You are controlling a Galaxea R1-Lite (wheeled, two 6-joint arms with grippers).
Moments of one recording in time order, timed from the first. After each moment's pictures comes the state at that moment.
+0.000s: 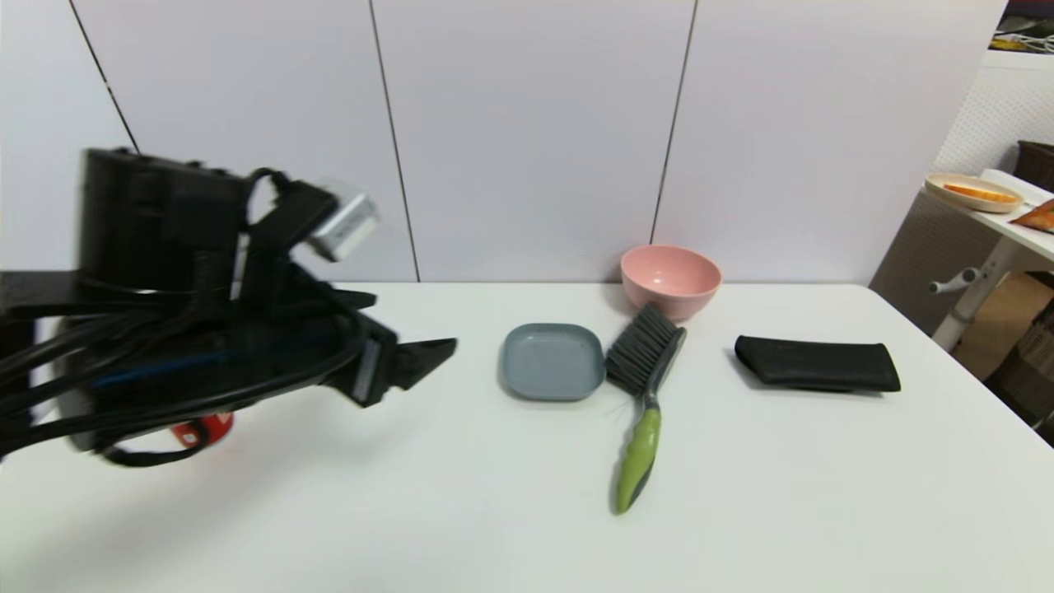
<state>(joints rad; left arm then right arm) -0.63 1.44 -0.93 -0.11 0.07 0.11 0.00 0.00 0.00 0.01 0.00 0.00</state>
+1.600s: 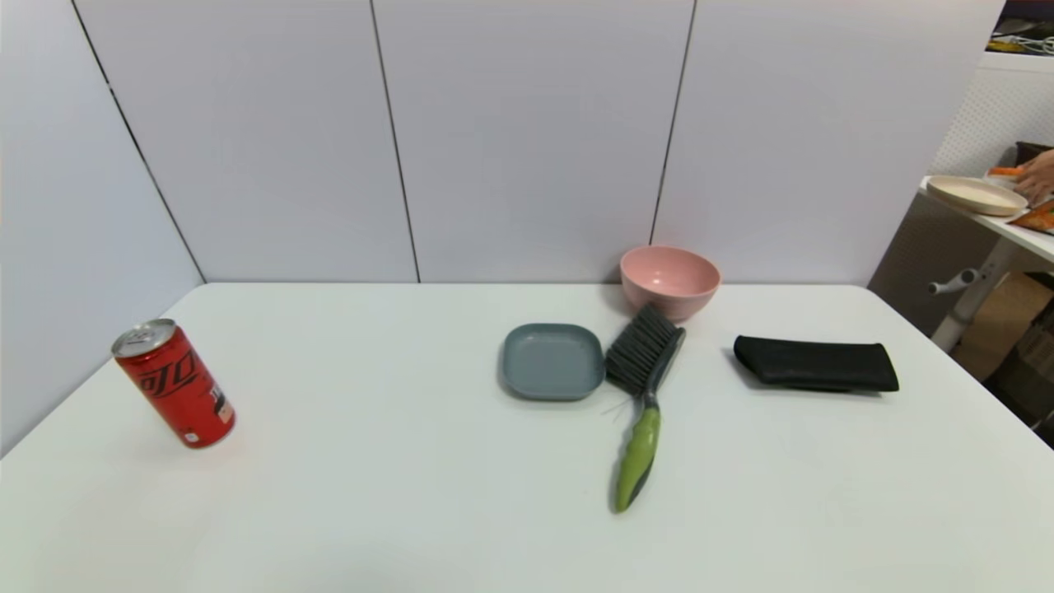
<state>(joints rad) 0.00 0.00 0.00 0.02 -0.03 0.07 0.00 0.00 0.00 0.01 0.00 0.00</state>
